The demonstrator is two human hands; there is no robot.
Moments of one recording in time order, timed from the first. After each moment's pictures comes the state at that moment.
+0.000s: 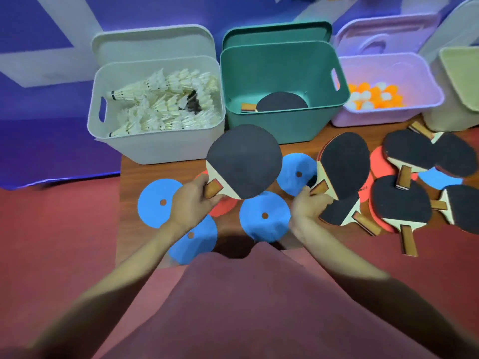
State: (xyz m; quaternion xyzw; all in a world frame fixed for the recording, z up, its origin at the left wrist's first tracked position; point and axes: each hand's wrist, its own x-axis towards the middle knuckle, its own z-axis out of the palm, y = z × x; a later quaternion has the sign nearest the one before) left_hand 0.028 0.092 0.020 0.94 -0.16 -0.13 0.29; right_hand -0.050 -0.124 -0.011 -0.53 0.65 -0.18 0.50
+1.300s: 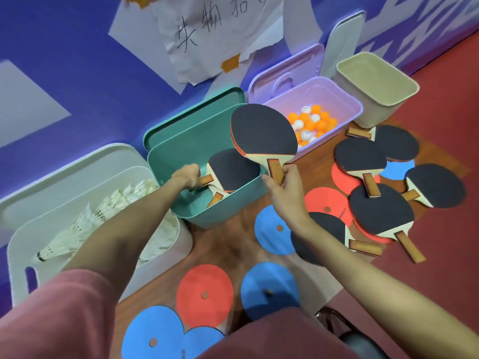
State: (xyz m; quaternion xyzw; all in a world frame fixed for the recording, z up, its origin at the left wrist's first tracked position) left_hand 0.326 -0.144 -0.017 0.88 -0.38 -0.29 -0.03; right_hand 0.067 -0.218 0.057 -0.69 0.45 -0.27 0.51
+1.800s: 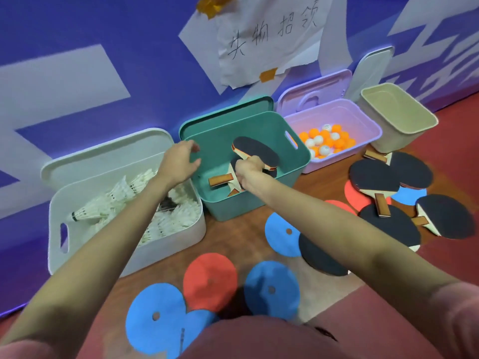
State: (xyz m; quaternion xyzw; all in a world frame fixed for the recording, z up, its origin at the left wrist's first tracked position) left_hand 0.316 -0.053 0.066 0.89 -0.40 -0.05 0.19; right_hand 0.186 -0.187 0.064 -0.58 0.47 -0.05 0.66
